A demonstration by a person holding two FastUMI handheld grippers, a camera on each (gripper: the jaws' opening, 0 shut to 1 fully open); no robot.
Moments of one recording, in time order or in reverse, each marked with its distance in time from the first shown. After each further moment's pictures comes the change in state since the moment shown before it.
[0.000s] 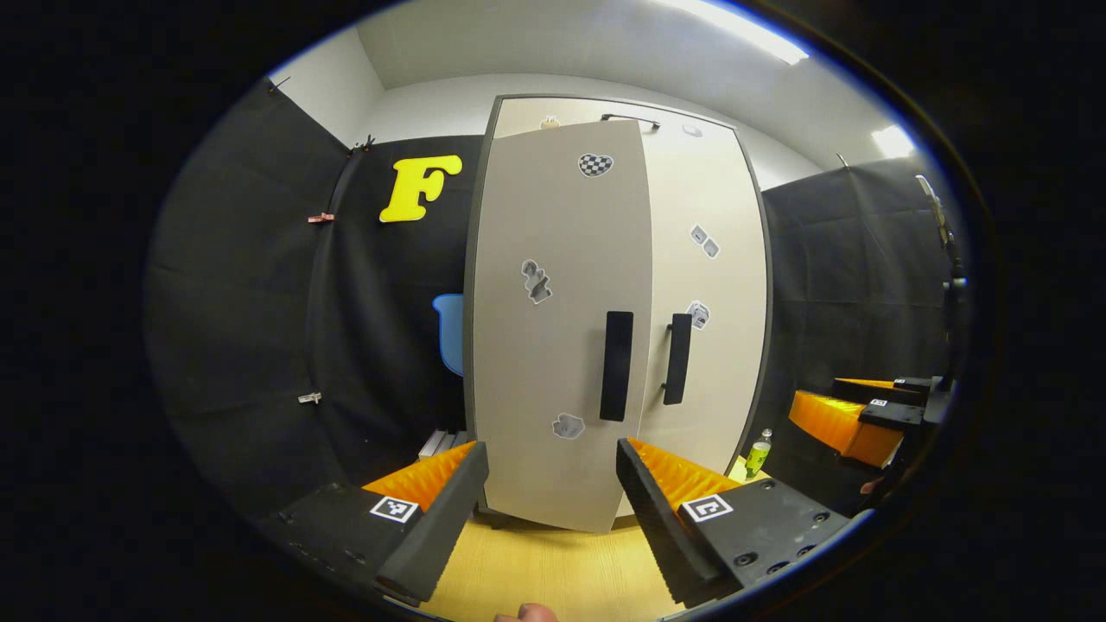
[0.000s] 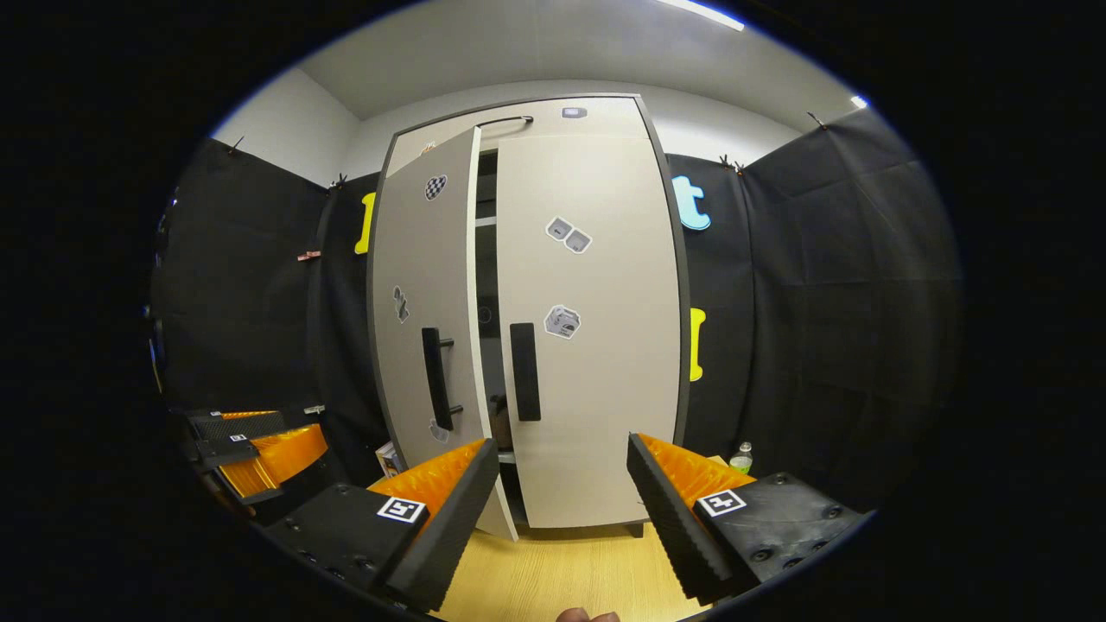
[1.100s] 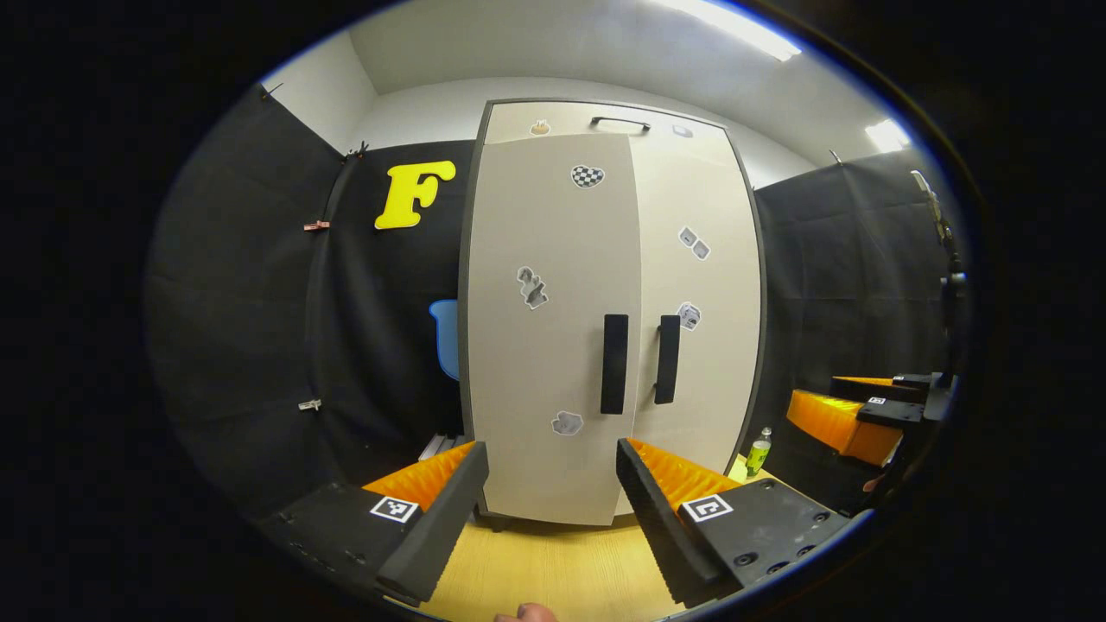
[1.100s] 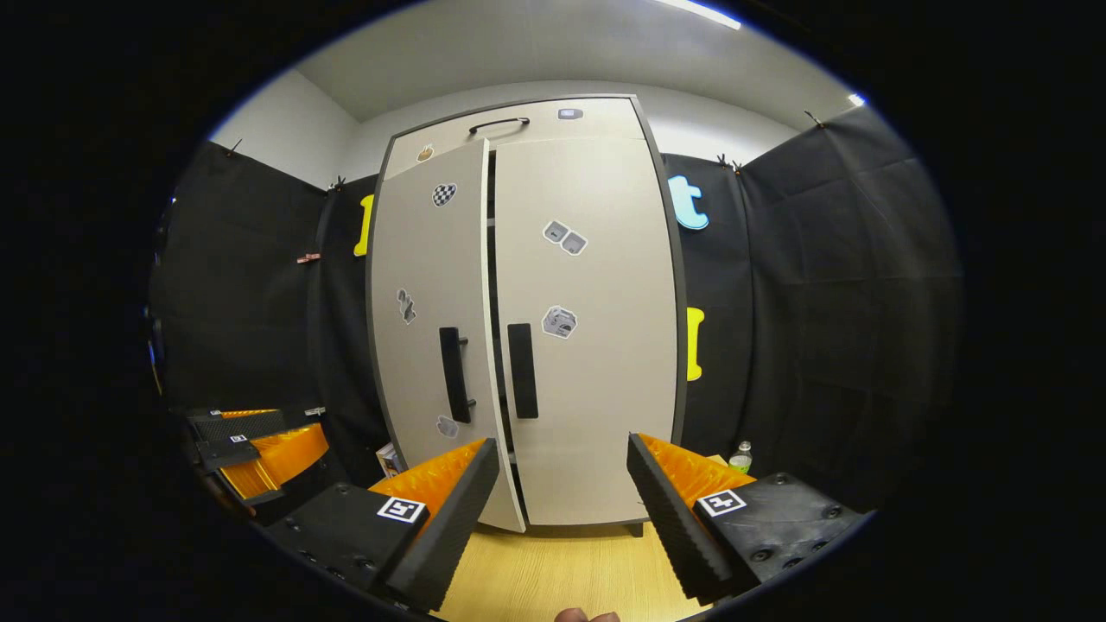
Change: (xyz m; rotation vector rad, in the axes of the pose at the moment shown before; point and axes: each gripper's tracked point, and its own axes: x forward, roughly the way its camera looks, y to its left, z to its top) left arm 0.004 -0.007 0.006 0.020 -0.012 -0.005; right arm -0.002 -0.003 0.001 0.010 -0.003 0.001
